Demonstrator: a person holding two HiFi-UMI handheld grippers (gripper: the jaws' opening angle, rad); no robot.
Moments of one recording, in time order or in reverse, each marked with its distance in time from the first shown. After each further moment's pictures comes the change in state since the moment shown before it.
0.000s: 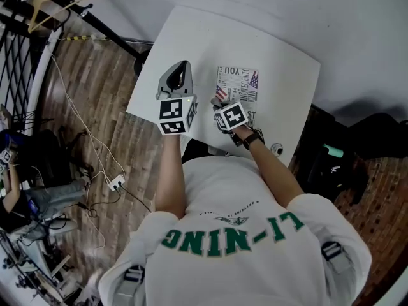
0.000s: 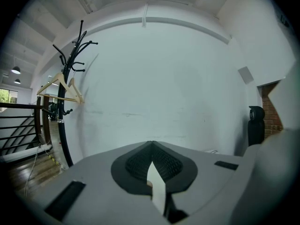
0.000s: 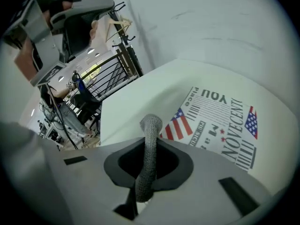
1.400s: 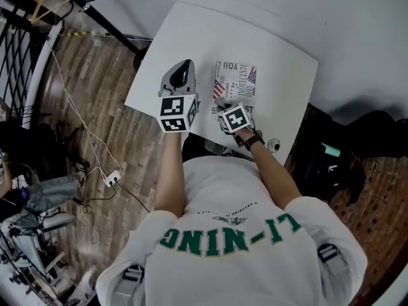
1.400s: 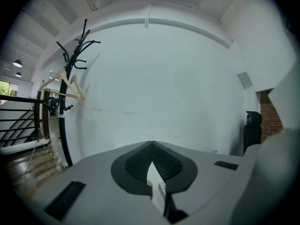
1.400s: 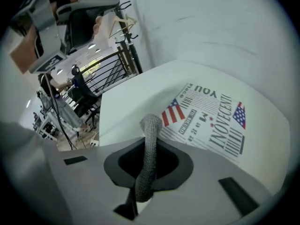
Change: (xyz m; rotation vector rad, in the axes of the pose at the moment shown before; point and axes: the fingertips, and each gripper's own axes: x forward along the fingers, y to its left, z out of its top) left arm -0.024 -0.027 -0.005 -0.045 0.003 -0.023; right arm -0.020 -0.003 -0.037 -0.048 -0.009 -0.054
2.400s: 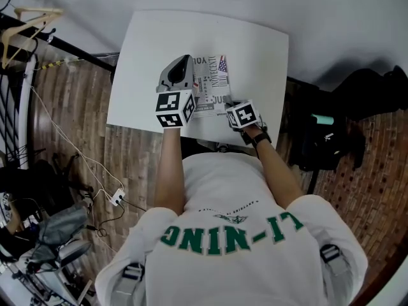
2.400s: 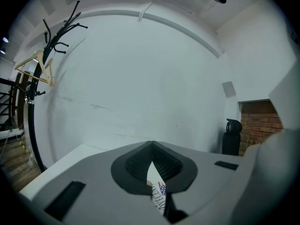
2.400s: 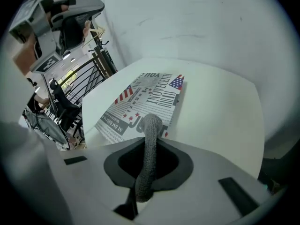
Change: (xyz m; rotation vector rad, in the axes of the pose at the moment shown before) left arm 0.039 -0.093 0.003 -0.051 -0.008 -0.236; right arm -0.058 -0.085 -0.076 0.231 0.010 -0.158
